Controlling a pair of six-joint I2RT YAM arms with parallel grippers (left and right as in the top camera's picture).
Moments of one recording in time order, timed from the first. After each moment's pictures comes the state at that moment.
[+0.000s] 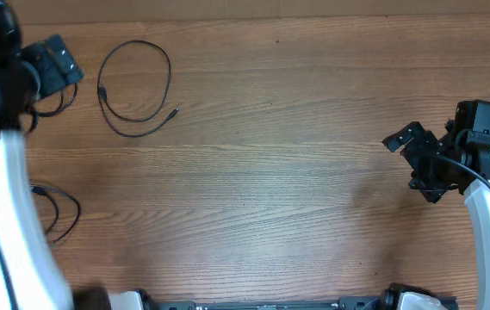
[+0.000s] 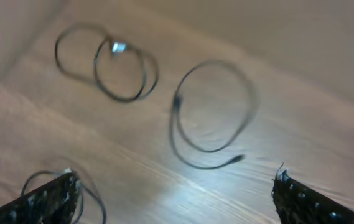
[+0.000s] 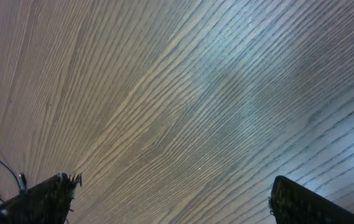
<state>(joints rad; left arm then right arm) 0.24 1.49 2.00 -1.25 -0.04 -0.23 -0.23 1.29 1.08 -1.01 -0.26 0.67</state>
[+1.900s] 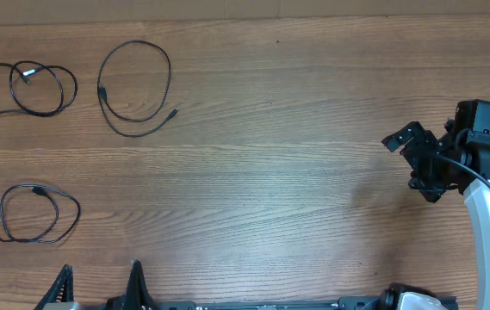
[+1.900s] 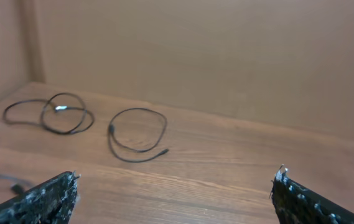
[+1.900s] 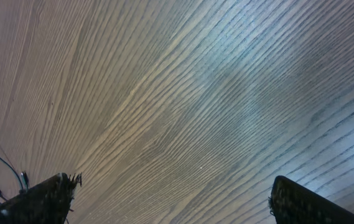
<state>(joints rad) 0.20 0.08 1.13 -1.16 0.20 -0.18 -0.23 1.29 1.08 -1.01 -0.27 0.67</state>
